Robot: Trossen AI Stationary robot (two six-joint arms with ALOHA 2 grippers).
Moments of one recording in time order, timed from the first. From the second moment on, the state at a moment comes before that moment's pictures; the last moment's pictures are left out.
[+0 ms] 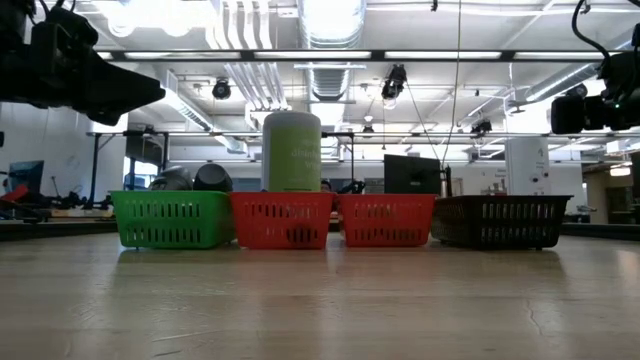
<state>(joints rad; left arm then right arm) -0.14 0.01 0.03 -0.02 -0.39 0.02 -1.44 0.00 0.01 0.18 0.38 -0.08</state>
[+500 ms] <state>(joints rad) -0.14 0.01 0.03 -0.02 -0.39 0.02 -1.44 0.00 0.01 0.18 0.38 -0.08</state>
